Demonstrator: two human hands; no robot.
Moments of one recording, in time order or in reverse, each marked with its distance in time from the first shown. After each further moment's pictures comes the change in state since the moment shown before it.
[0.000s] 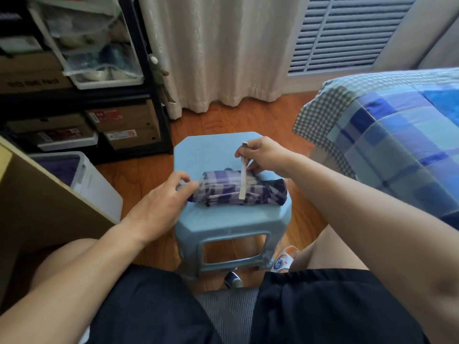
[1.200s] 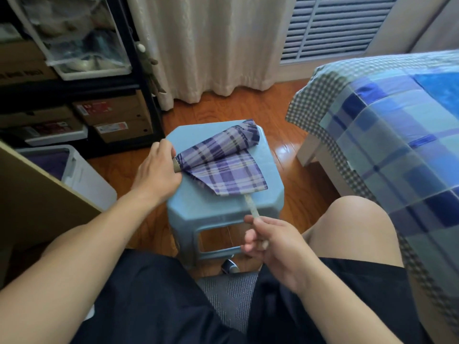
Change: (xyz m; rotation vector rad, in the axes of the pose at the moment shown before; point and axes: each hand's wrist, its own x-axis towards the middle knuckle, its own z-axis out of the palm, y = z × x) left_hand 0.047 0.013 -0.014 -0.170 0.036 -0.565; right_hand -0.187 0.043 0.103 1.018 0.124 0.398
